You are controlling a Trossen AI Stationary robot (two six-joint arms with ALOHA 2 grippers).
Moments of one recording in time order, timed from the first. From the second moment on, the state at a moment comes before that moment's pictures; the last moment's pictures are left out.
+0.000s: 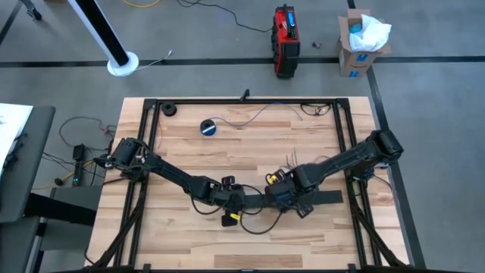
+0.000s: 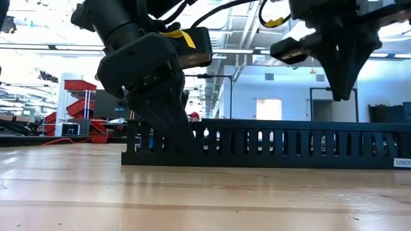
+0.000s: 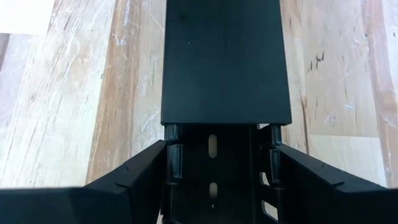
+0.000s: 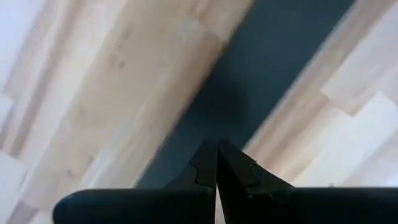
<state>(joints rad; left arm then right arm) -0.33 1.90 1.11 -0.22 -0.22 -0.34 0.33 1.72 1.29 -1.02 -0.02 -0.29</state>
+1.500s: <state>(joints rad) -0.30 1.90 1.13 -0.21 -0.31 -0.19 0.35 1.69 1.23 -0.86 0.12 -0.13</state>
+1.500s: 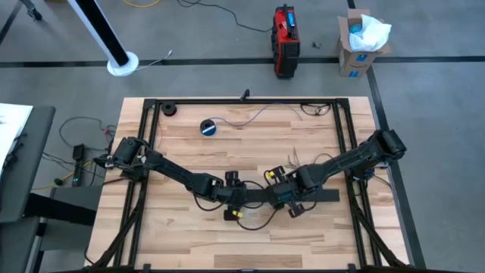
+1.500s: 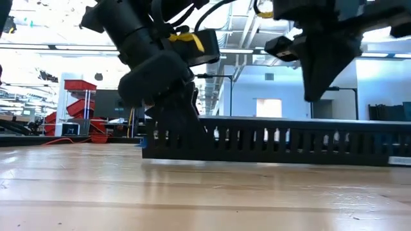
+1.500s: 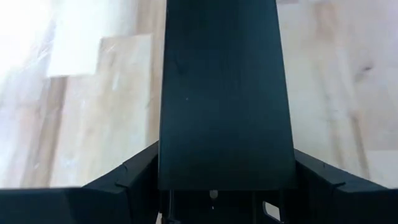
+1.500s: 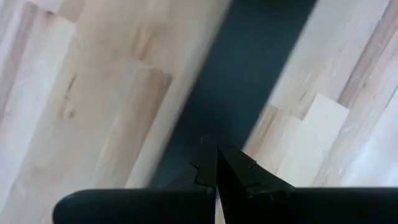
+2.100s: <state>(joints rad) -0.28 1.90 1.13 -0.11 -0.26 -0.14 0.34 1.70 1.20 -0.81 0.10 -0.16</state>
